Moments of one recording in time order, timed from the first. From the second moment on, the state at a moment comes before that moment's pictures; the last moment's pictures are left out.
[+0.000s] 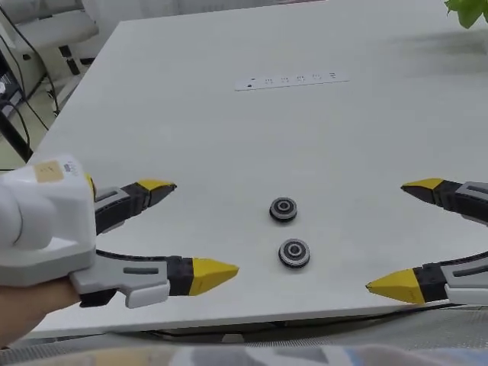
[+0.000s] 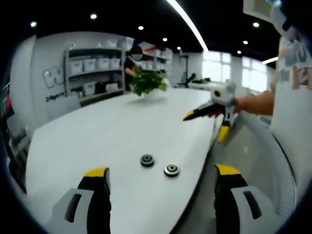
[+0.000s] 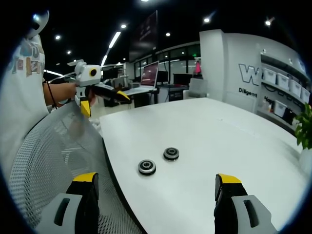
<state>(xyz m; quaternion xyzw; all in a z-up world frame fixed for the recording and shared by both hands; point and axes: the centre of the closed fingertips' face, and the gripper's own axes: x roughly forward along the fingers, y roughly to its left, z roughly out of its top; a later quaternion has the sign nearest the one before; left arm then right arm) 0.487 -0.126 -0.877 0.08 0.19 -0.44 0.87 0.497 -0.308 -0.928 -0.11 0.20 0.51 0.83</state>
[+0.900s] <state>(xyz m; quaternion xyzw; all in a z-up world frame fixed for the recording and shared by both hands) 0.489 -0.127 -0.882 0.12 0.19 -0.45 0.86 0.500 -0.299 -0.921 -0.10 0.19 0.51 0.83</state>
